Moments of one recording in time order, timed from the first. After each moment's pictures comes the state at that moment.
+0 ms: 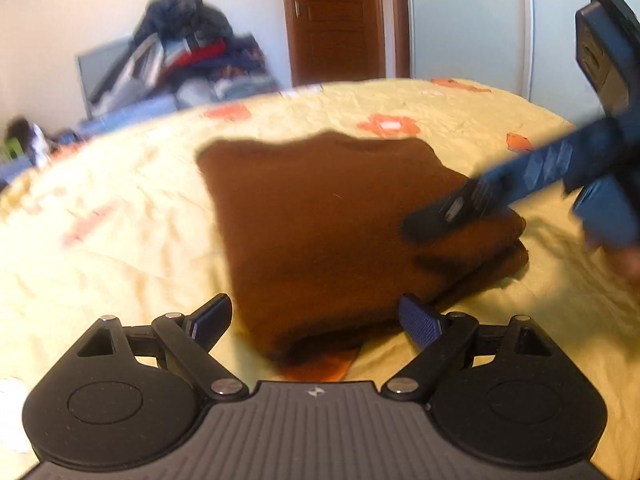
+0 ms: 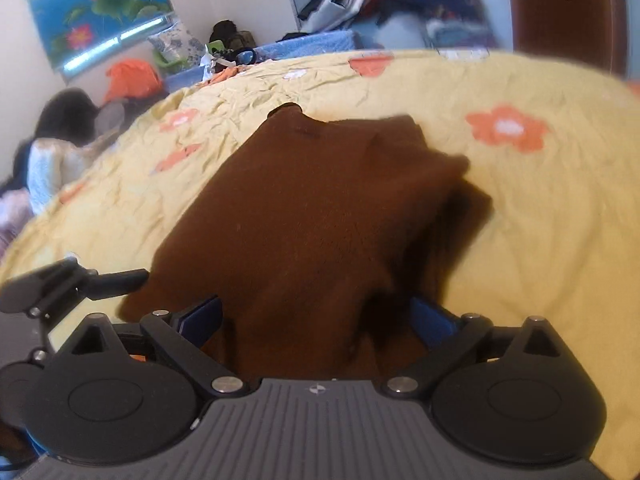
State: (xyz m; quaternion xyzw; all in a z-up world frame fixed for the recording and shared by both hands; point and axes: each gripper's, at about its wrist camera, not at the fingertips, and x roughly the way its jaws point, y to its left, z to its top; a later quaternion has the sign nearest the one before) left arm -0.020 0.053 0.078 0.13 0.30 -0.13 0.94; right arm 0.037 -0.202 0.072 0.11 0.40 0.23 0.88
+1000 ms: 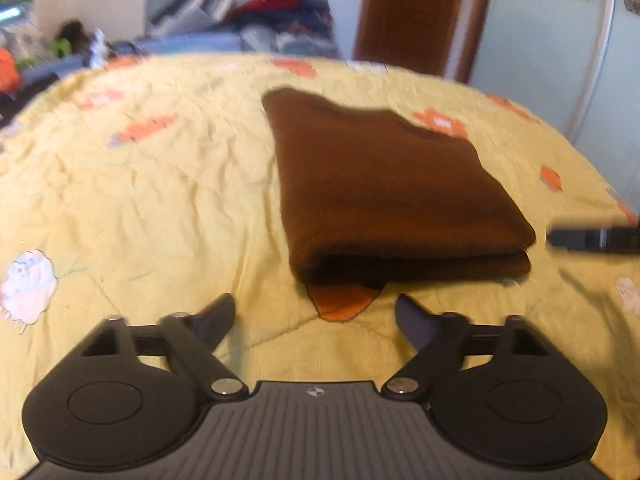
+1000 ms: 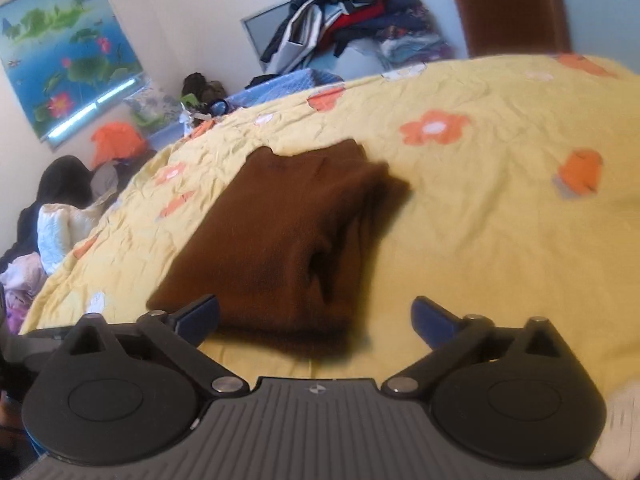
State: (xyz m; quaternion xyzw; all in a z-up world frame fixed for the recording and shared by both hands) left arm -0.039 0.085 0.083 -0.01 0.37 -0.06 0.93; right arm -0.039 -0.237 0.076 0.13 0.38 0.17 0.90
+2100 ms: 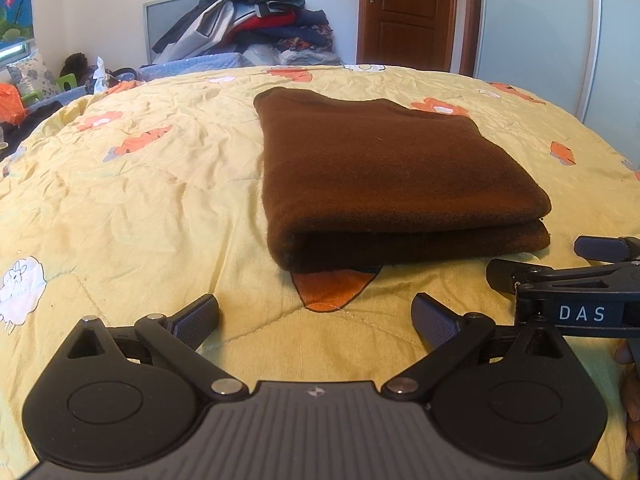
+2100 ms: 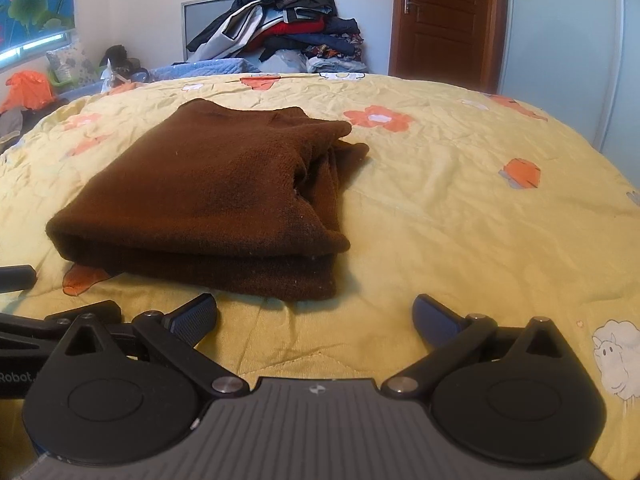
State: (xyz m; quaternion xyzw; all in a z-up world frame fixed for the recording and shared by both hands) left arm -0.042 0.061 0.060 0.03 0.35 -0.05 0.94; right arm -0.049 -0.172 0.031 0.00 0.33 0.02 0.94
